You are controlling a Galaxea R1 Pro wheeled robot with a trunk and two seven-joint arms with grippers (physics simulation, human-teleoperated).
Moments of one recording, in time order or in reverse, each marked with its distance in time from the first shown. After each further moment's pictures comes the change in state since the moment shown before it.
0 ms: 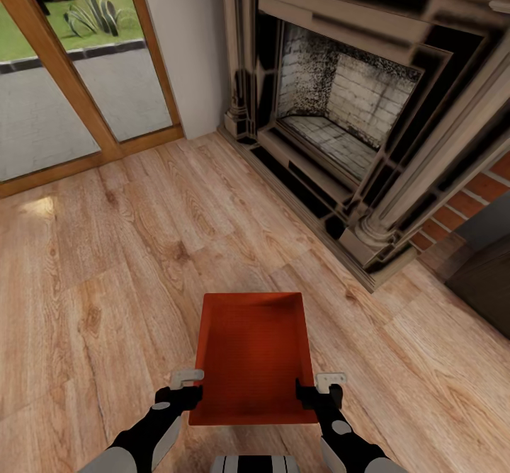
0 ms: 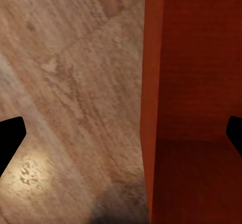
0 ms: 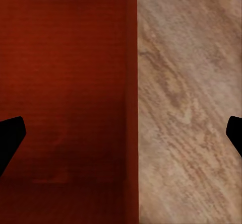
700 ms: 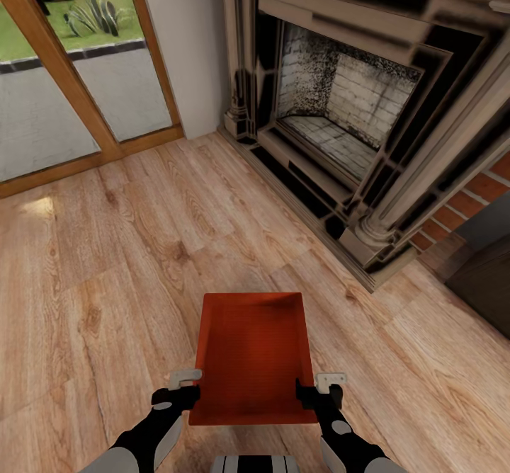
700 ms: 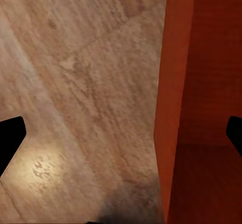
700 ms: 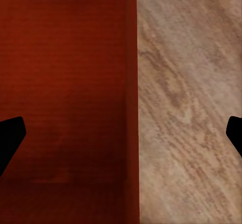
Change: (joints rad) left arm 0.000 -0.009 0.007 0.001 0.015 -0.006 0.078; right arm 0.000 0.001 -0.001 0.000 -0.003 0.000 0.000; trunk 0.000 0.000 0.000
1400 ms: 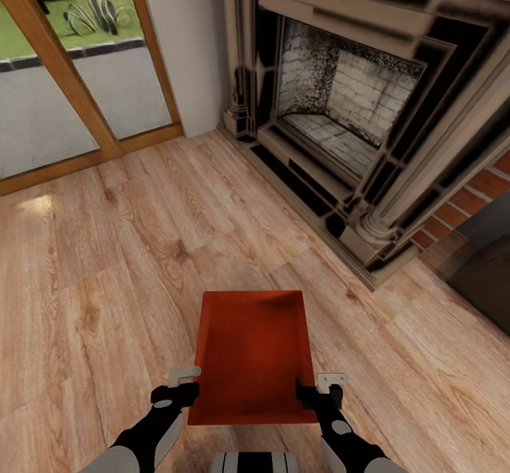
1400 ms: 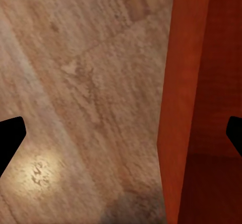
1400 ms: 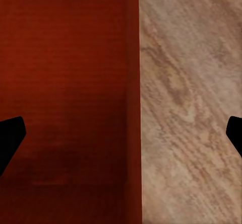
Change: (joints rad) left arm 0.000 -0.002 0.006 -0.017 0.000 -0.002 0.020; right arm 0.000 0.000 -0.001 0.000 0.000 0.000 0.000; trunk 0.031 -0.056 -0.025
